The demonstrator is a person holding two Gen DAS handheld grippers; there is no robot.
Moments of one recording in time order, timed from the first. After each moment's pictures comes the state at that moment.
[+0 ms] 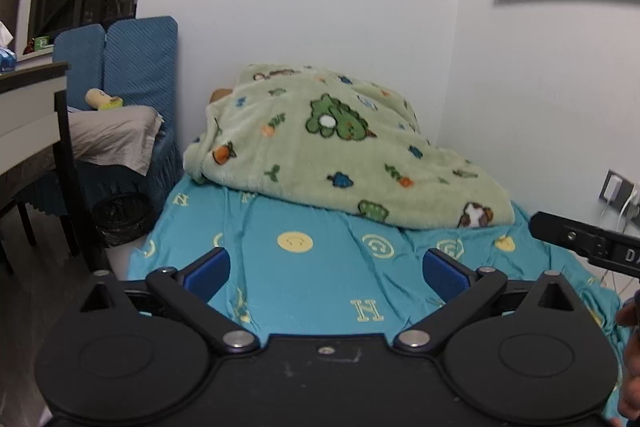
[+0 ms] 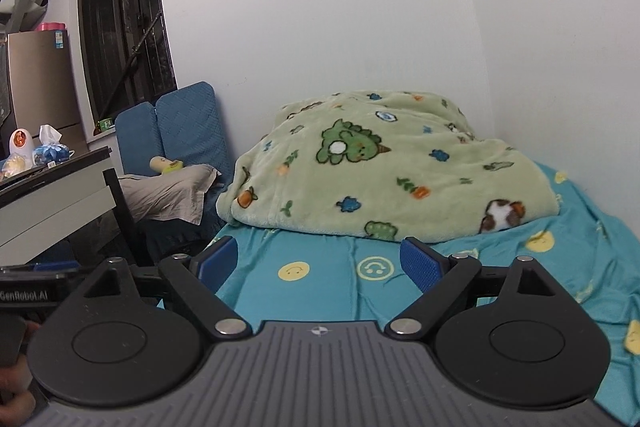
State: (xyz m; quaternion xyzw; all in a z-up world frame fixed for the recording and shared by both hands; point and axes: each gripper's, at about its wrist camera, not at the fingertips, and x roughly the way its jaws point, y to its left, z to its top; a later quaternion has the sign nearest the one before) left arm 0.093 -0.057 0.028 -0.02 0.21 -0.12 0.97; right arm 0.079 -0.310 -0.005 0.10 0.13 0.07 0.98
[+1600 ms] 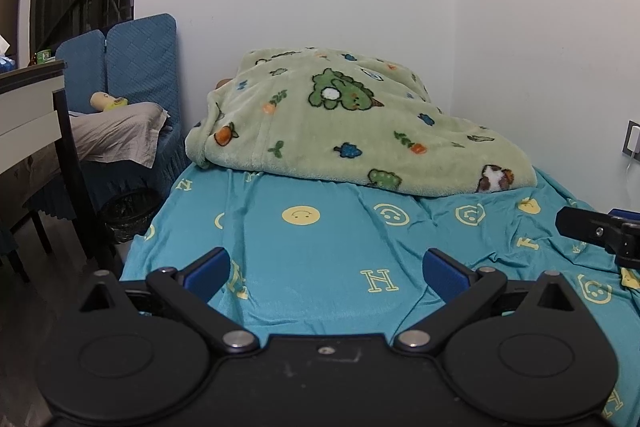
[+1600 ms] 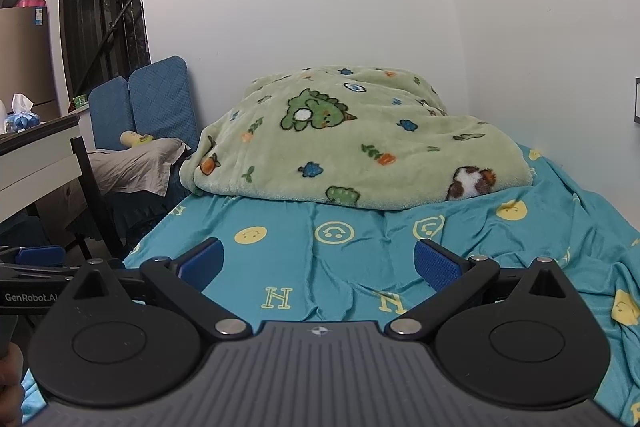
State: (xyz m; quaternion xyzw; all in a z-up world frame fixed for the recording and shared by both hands) left arm 0.100 -0.085 -0.019 0.03 0.22 -0.09 0.97; right arm 0.077 -0.324 -0.053 0.09 0.15 0.03 0.98
